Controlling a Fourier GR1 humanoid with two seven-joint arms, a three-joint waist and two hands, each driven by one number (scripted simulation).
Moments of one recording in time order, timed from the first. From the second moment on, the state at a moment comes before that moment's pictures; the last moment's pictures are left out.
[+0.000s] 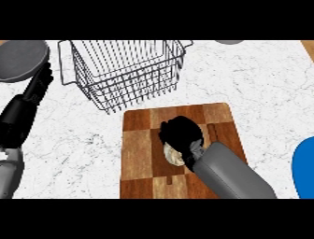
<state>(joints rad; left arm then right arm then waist) -0.21 0.33 0.05 -1.54 -0.10 -0.06 -0.01 -0.56 -0.10 0.64 -1.21 0.98 0.61 0.18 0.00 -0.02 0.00</state>
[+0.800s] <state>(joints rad) -0.12 0.35 0.12 -1.54 -0.09 -0.03 0.00 -0.35 -0.01 0.25 -1.45 1.26 0.11 1.09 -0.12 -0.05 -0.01</state>
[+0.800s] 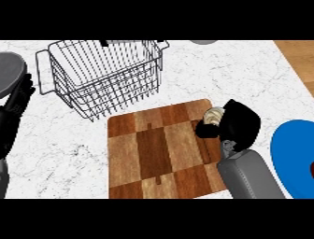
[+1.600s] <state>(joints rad) -0.20 0.32 0.04 -1.56 -0.10 -0.07 0.00 -0.80 -0.01 0.36 -1.79 1.54 0.07 1.24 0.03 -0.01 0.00</state>
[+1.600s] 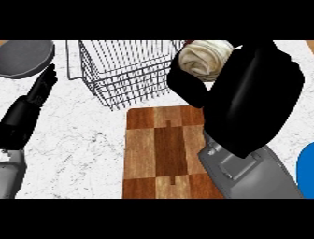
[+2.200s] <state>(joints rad) -0.27 0.28 0.00 -1.54 -0.12 -0.08 0.01 -1.20 -0.01 0.14 -1.43 1.36 0.09 1.25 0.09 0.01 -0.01</state>
